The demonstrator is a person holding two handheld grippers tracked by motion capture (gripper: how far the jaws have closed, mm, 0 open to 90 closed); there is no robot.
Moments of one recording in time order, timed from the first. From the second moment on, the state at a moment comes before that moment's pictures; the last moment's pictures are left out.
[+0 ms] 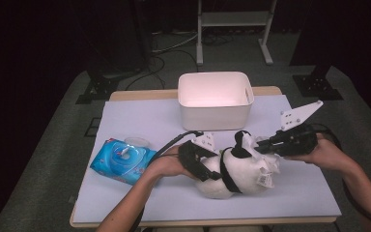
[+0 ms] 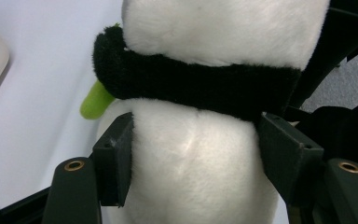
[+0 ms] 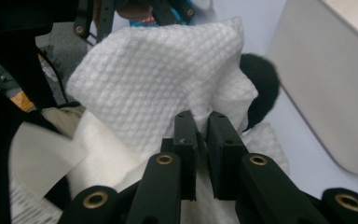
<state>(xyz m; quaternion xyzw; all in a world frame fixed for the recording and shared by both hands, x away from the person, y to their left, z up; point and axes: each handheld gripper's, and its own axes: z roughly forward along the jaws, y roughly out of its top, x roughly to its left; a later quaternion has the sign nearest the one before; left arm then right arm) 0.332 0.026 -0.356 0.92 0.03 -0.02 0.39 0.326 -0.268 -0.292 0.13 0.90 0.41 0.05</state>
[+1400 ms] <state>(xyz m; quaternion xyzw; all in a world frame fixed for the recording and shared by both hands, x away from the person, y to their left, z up) 0.332 0.017 -0.349 0.93 0.06 0.00 0.37 0.322 -0.273 -0.298 0.14 0.91 0.40 0.06</state>
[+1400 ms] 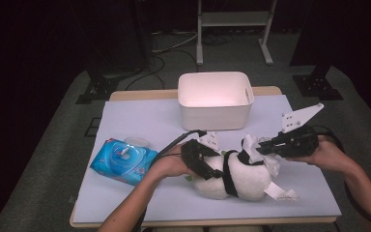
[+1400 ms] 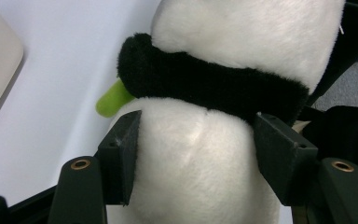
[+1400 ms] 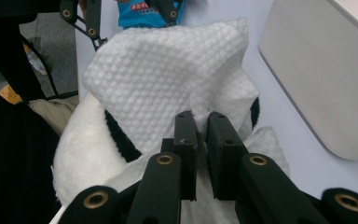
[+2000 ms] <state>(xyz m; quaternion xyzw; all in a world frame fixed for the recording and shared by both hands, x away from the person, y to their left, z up) 0.334 0.005 -0.350 0.93 0.07 0.01 0.36 0.313 -0.275 -0.304 0.12 0.92 0.38 0.04</state>
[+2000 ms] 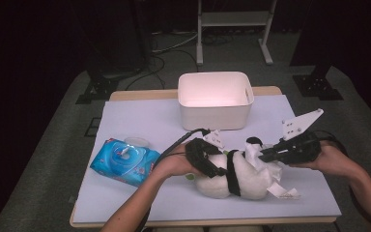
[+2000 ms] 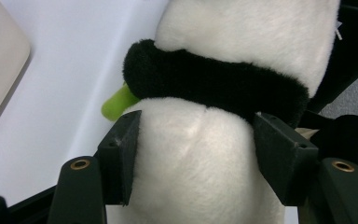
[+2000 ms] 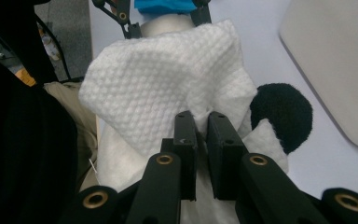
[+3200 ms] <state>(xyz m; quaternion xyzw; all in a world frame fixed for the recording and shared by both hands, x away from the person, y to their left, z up) 0.335 0.040 -0.345 0.94 0.09 0.04 0.32 0.333 -0.256 -0.323 0.13 0.91 0.39 0.03</state>
